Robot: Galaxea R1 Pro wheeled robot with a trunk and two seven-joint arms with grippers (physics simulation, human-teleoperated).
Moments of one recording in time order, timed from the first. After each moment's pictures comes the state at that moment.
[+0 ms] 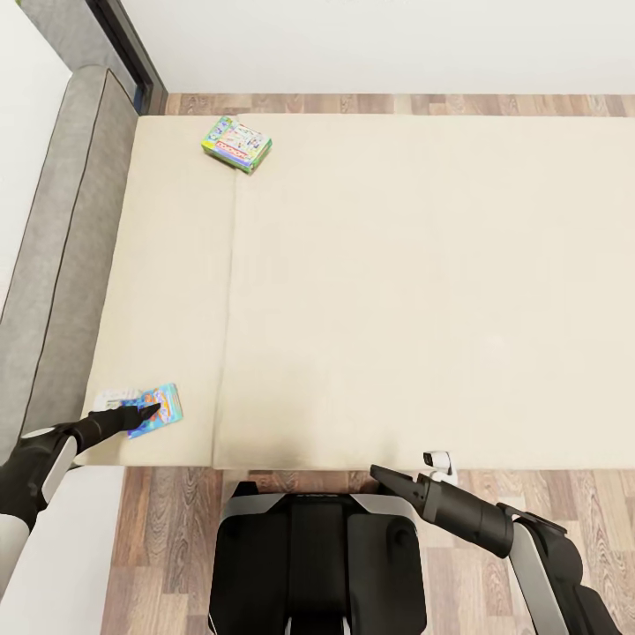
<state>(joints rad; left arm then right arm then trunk) -0.75 0.40 0.17 -0.74 0.15 0.33 -0.46 -0.19 -0.03 -0.16 -1.59 -0.49 0.91 1.10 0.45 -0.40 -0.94</state>
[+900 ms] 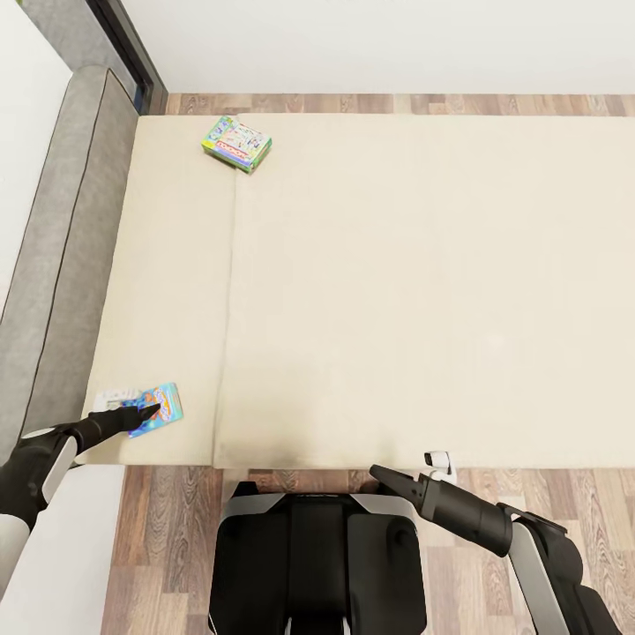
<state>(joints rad) -0.75 0.40 0.17 -0.73 0.15 0.34 -0.45 -0.19 -0.03 -0.16 -1.59 -0.49 0.92 1.06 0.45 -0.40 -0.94</state>
